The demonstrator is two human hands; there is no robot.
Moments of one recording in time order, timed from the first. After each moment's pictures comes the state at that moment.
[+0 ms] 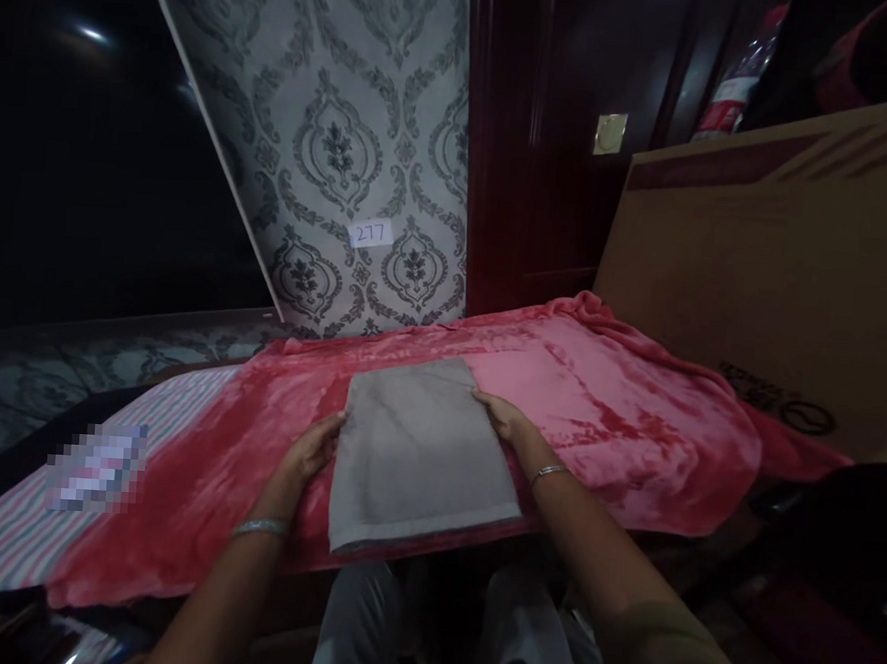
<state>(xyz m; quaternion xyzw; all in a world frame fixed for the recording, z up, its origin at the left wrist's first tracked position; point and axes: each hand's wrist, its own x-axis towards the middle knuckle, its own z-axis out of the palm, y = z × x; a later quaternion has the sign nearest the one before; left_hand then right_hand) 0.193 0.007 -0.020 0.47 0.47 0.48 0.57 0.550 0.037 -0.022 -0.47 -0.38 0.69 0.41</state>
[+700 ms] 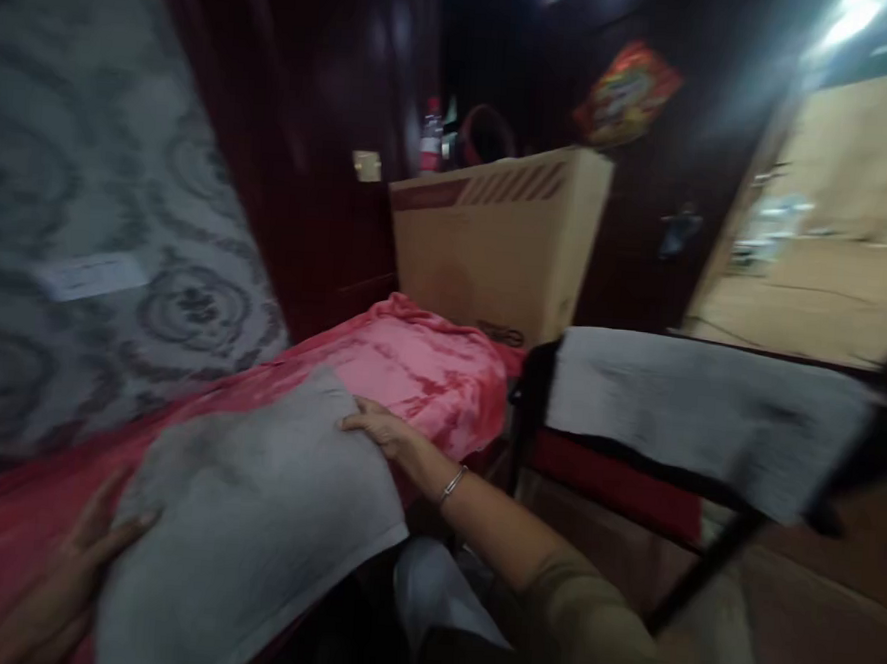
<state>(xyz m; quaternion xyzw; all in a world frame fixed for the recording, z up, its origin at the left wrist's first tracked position) 0.253 0.000 0.058 0.51 0.56 0.47 0.46 0.579 -0.062 0.049 -0.40 -0.44 0.56 0.58</state>
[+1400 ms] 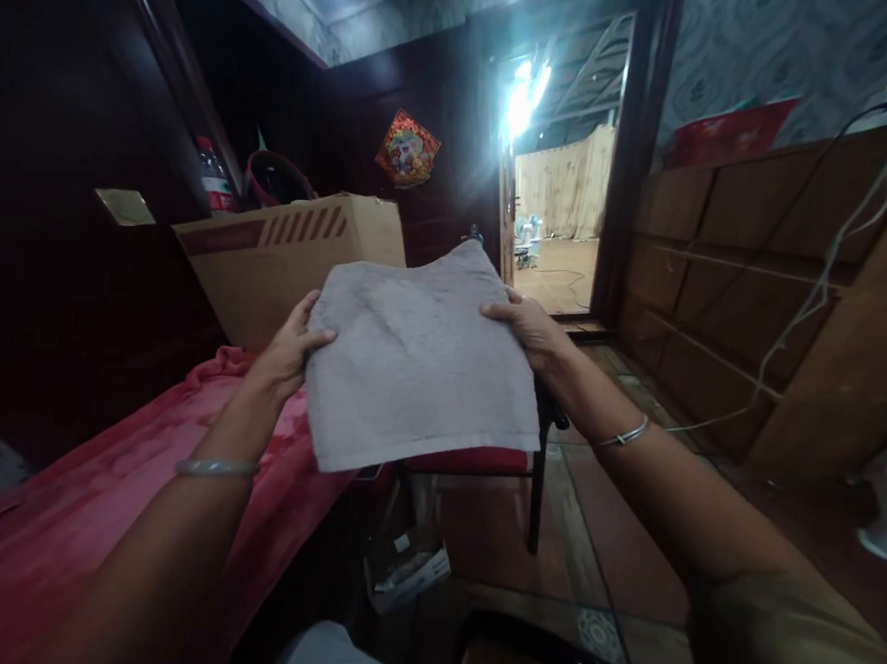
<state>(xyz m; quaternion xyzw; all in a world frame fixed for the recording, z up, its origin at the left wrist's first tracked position) 0.730 -0.091 0.185 0.70 -0.06 0.29 0.65 0.838 -0.417 0.174 -0.55 -0.23 0.09 0.79</state>
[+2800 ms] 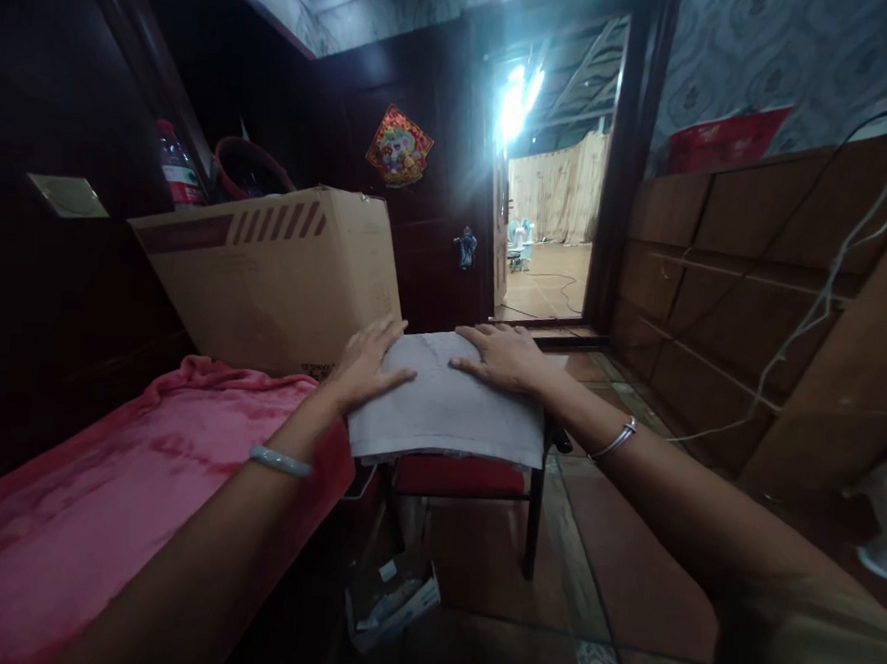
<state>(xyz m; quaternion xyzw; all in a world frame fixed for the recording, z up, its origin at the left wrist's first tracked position) 0.812 -0.145 0.150 0.96 -0.11 0.24 0.08 0.891 -0.400 0.146 -0.90 -0.37 -0.22 0.08</state>
